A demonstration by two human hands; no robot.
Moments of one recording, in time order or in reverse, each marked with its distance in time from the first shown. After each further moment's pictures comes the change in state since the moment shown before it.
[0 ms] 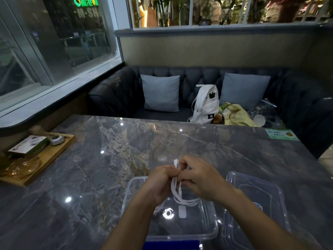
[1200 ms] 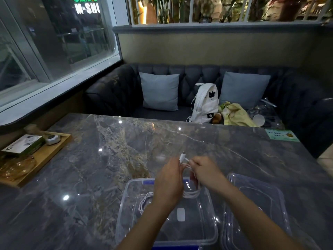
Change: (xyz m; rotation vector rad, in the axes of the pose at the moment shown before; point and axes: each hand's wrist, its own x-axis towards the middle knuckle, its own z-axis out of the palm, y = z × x) left_hand 0.015 -0.023 0.014 1.113 0.434 0.787; right_hand 0.019 0.018 0.007 0.529 -0.069 0.895
